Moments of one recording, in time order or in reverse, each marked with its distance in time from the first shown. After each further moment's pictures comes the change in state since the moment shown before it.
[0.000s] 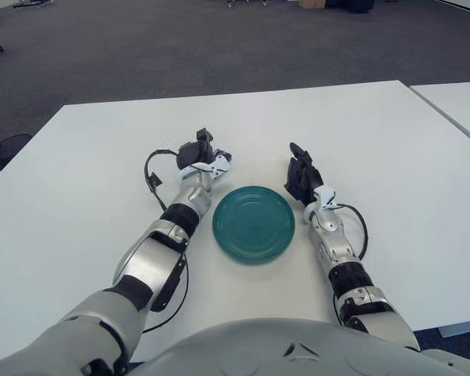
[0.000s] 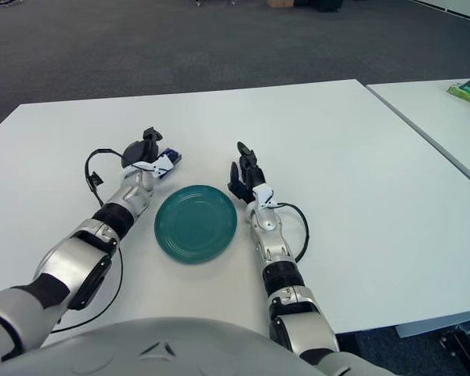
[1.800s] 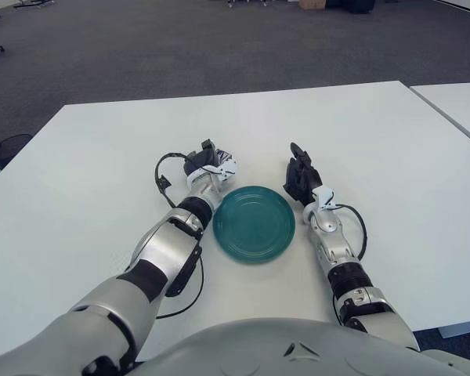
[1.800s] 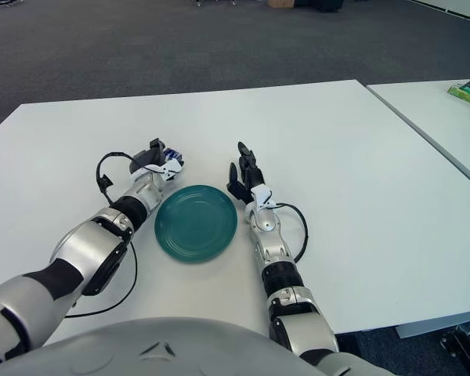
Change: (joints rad) left arm -0.088 -0.065 -0.058 0.237 -0.082 0.027 -0.029; right arm 0.008 0.006 0.008 -0.009 -0.004 0.000 -0.015
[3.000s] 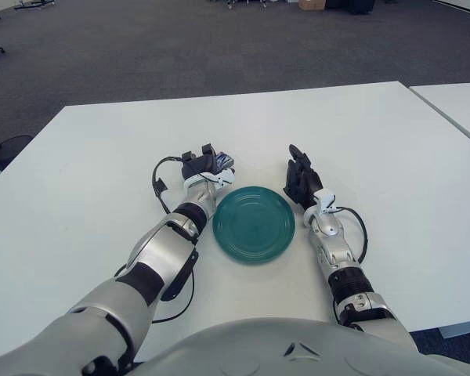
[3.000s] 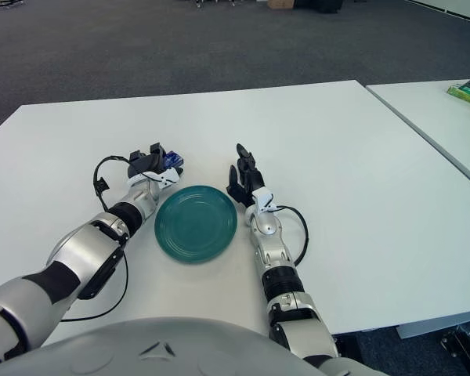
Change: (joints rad) left arm 0.026 0.034 -0.050 0.067 0.060 -0.084 0.045; right arm 0.028 0.003 -0.016 -0.030 0.012 0.000 0.043
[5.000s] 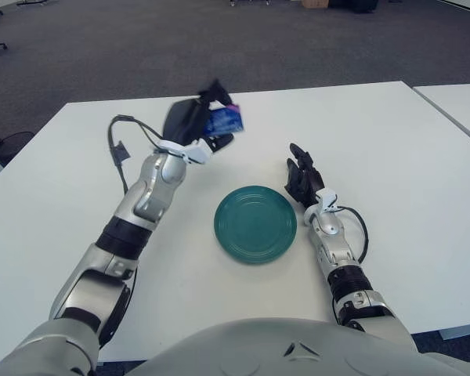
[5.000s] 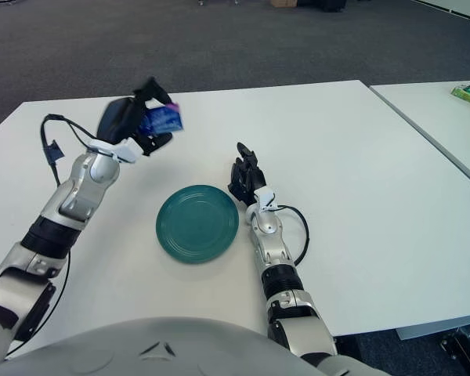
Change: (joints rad) left arm 0.353 0.389 0.073 -1.352 -0.074 -0.284 -0.490; right arm -0.016 0.013 -0.023 0.032 0.018 -0.029 0.002
